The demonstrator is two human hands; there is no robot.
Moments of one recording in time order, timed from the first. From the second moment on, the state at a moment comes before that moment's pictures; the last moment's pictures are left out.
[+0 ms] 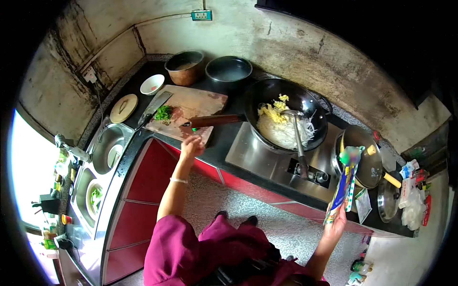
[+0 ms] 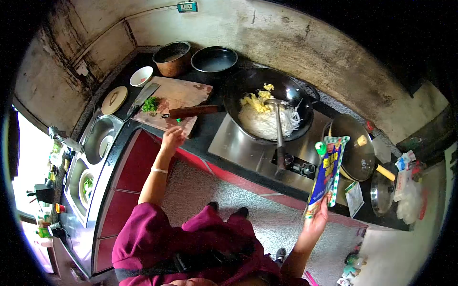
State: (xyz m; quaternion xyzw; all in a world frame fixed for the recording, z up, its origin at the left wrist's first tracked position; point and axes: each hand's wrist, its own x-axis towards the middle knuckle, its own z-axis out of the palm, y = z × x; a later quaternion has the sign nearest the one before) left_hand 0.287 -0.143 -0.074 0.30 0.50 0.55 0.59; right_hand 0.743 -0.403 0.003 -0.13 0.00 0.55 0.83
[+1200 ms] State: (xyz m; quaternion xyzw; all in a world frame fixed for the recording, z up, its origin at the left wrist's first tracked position) left_hand 0.563 -0.359 0.103 0.63 0.13 0.35 0.68; right_hand 0.653 -0.550 -0.047 -0.10 0.05 0.48 0.87
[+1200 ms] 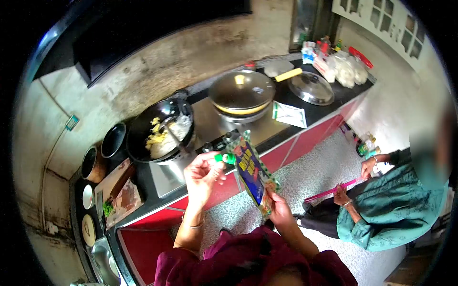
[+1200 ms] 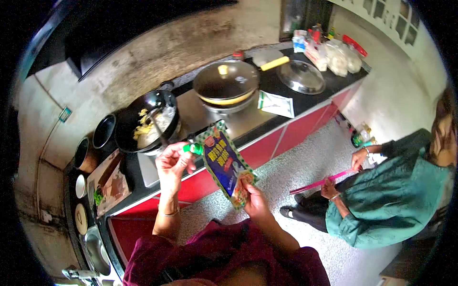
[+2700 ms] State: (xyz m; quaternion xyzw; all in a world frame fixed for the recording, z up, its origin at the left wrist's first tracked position) left_hand 0.993 -0.453 0.083 0.77 -0.02 0.37 0.52; right_hand 0.991 -0.650 -0.034 -0.25 0.10 0.19 0.94
